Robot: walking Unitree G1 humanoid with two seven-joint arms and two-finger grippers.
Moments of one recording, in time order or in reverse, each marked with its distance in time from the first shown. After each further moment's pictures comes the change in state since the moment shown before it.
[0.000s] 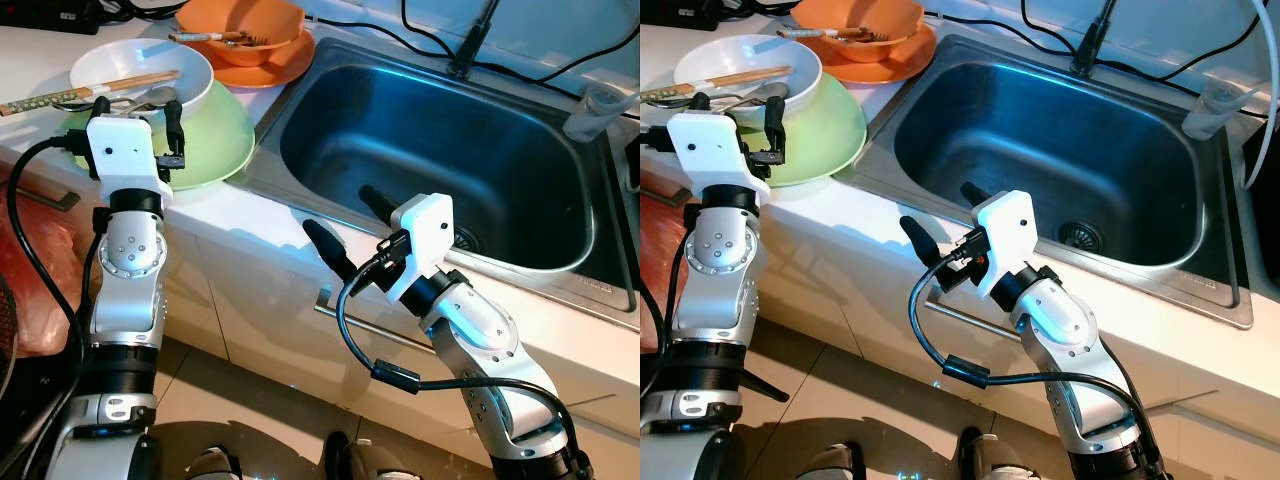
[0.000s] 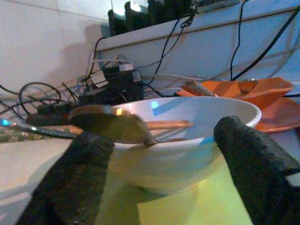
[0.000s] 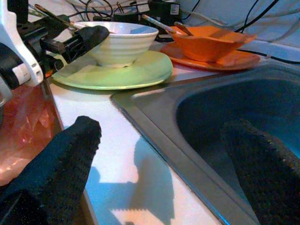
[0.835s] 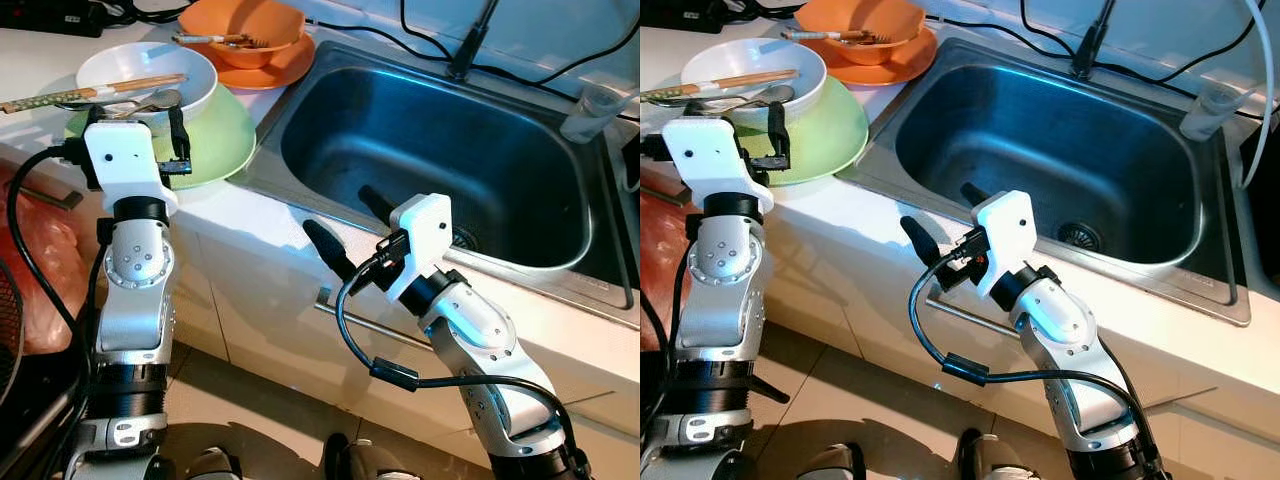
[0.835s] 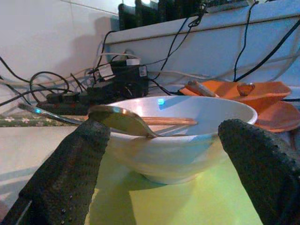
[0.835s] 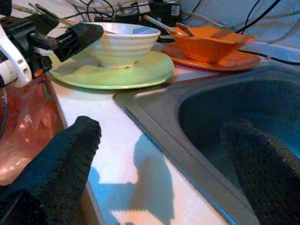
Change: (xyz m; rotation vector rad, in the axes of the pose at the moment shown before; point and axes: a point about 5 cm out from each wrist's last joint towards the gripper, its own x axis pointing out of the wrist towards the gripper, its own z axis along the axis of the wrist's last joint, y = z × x) left arm -0.014 -0.009 0.011 -0.045 0.039 0.033; right arm 0.001 -0.001 -0.002 0.003 0.005 0.000
